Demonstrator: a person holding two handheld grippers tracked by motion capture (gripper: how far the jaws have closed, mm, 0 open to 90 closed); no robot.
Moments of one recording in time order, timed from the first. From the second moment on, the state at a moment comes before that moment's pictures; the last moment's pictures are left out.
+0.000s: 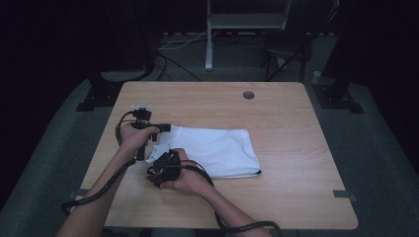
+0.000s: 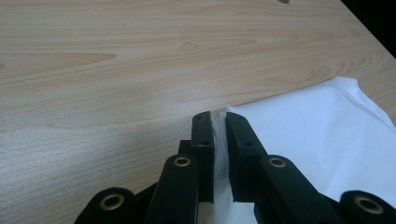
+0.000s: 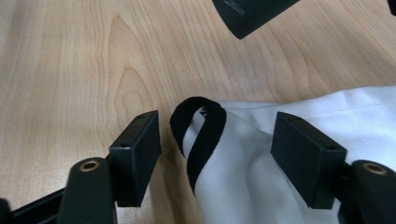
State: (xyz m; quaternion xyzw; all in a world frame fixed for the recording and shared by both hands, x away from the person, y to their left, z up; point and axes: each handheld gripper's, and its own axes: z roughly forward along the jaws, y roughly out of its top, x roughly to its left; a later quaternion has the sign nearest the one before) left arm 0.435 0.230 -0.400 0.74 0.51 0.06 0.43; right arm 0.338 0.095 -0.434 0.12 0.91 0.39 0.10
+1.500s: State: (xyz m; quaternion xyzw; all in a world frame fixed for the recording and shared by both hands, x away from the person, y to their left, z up) left arm 0.440 0.230 -0.404 0.74 0.52 0.05 0.43; right arm 0.333 0.087 -0.421 0.13 0.89 0.43 0.11
